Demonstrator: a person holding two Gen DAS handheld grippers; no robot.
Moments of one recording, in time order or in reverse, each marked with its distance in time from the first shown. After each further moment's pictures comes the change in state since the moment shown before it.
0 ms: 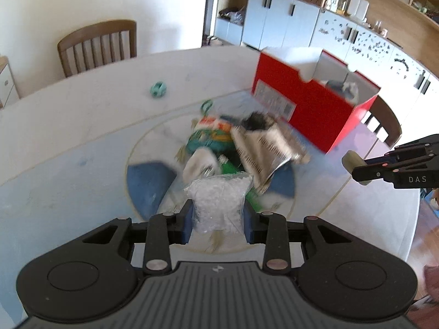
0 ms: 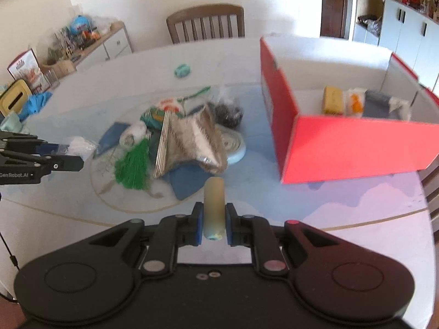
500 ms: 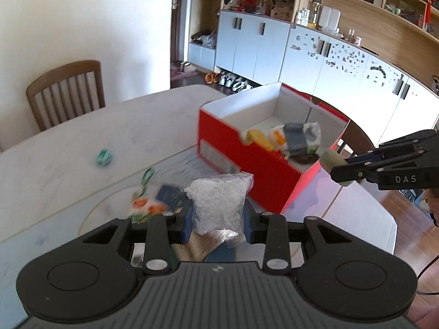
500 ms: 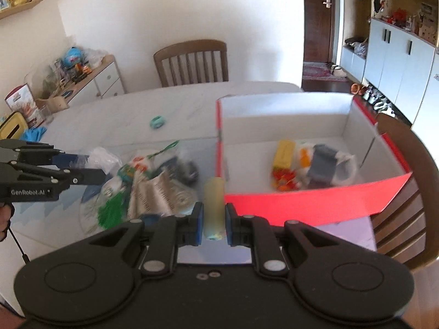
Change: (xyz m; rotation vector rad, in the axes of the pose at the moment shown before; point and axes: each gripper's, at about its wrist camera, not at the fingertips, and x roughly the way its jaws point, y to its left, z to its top) left arm 0.018 -0.087 0.084 0.093 -0.095 -0.057; right arm -0.042 -0.063 0.048 0.006 -0.119 -0.026
